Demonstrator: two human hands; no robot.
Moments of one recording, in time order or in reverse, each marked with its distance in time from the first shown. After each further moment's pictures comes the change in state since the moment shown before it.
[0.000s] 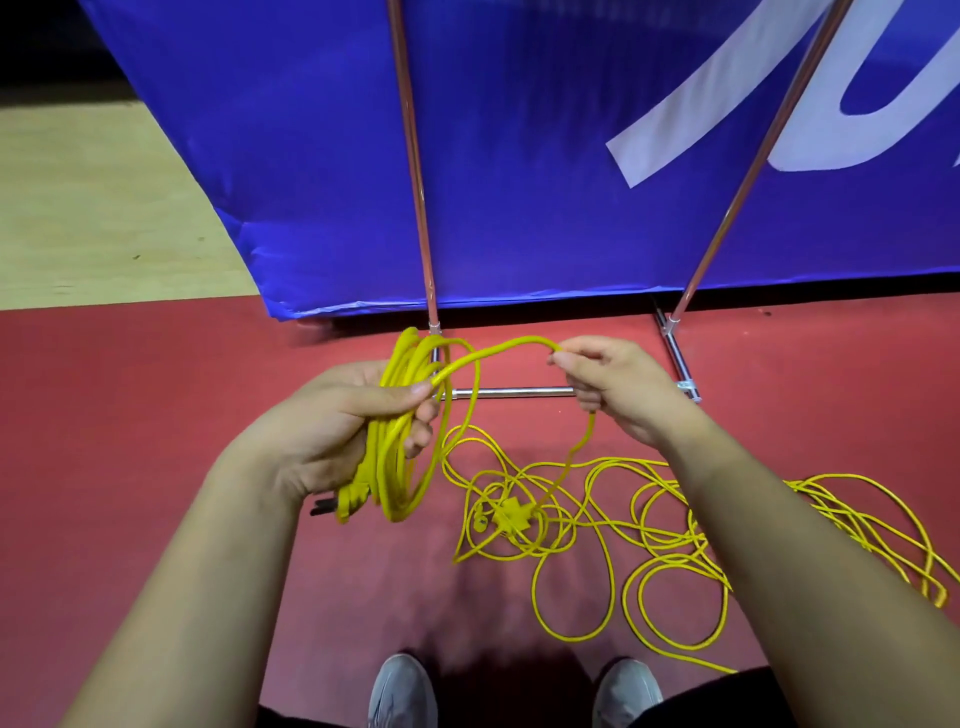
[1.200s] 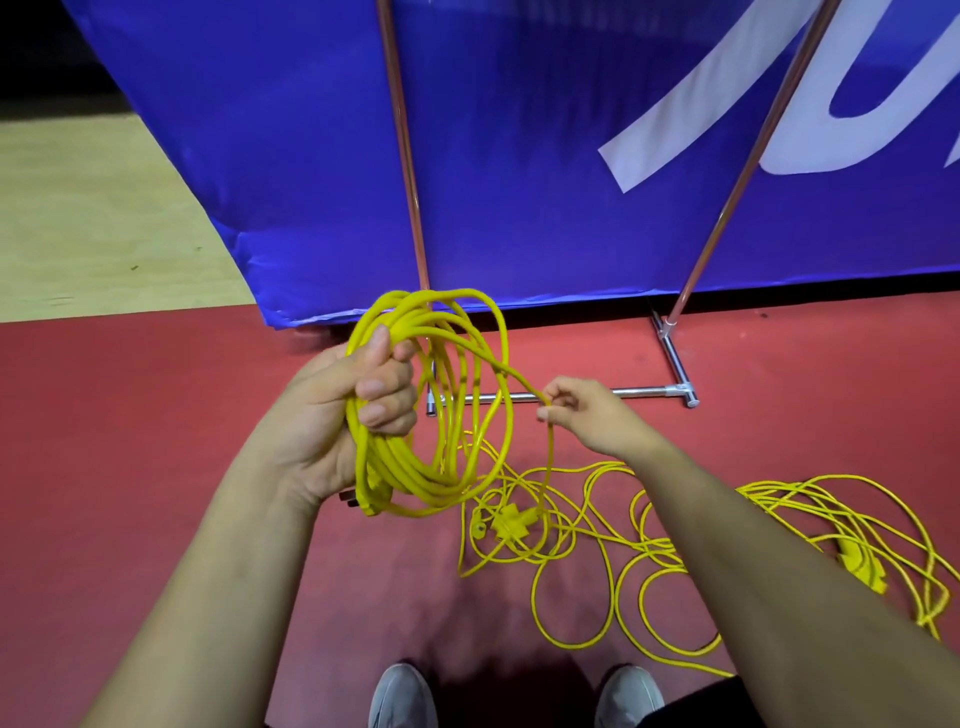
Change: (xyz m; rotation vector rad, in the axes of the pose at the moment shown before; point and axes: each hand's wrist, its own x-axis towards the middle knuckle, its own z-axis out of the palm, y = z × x) left_hand 0.006 0.004 0.009 -0.476 -0.270 0.187; right_hand 0.020 0.056 0.000 -0.451 -0.052 -0.012
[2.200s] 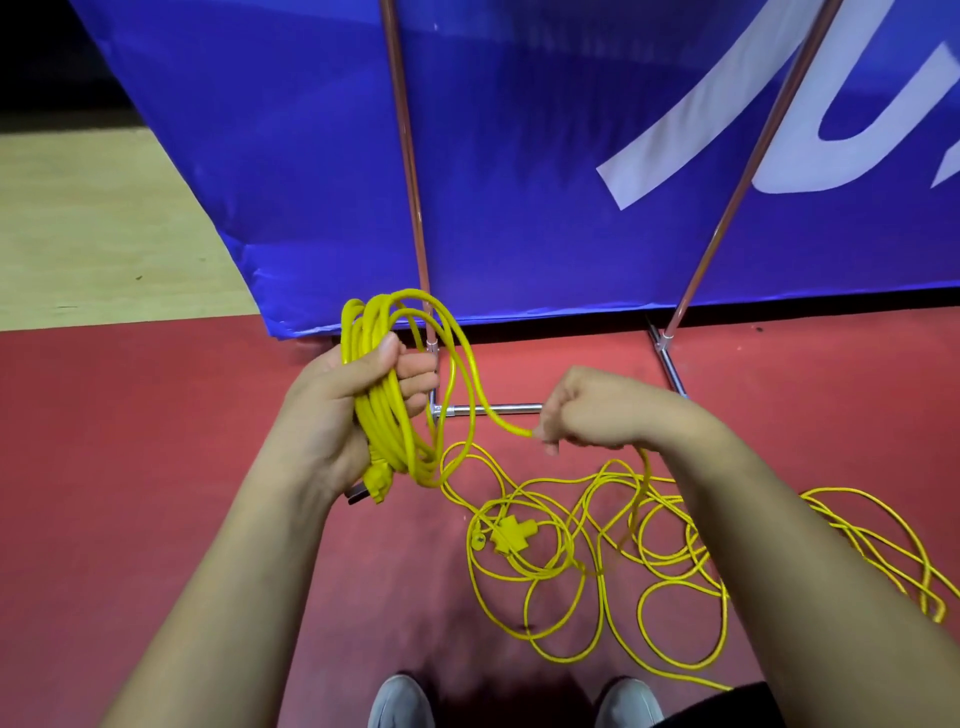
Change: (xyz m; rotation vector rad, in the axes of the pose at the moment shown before) left_hand 0.002 -0.002 0.024 0.359 0.591 0.247; right_hand -0.045 -0.115 -0.031 -0.340 -0.293 0.138
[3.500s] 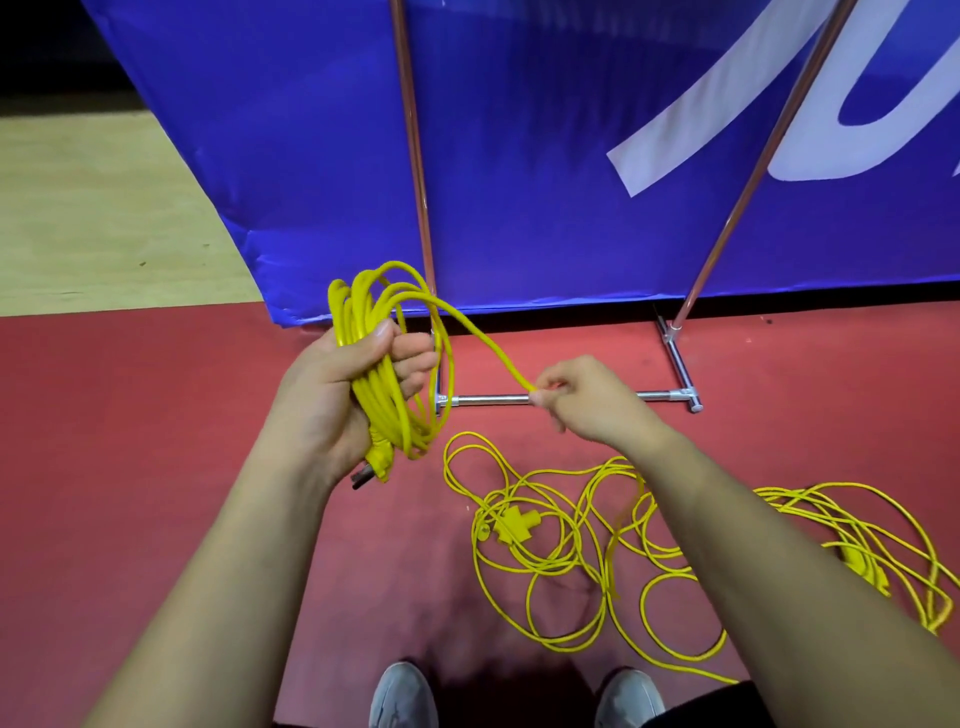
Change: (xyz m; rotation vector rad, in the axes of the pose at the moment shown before) left_hand 0.011 -0.005 -0.010 -0.052 -0.033 0.034; right_hand 0.043 0.033 0.032 0.135 0.347 -0.098
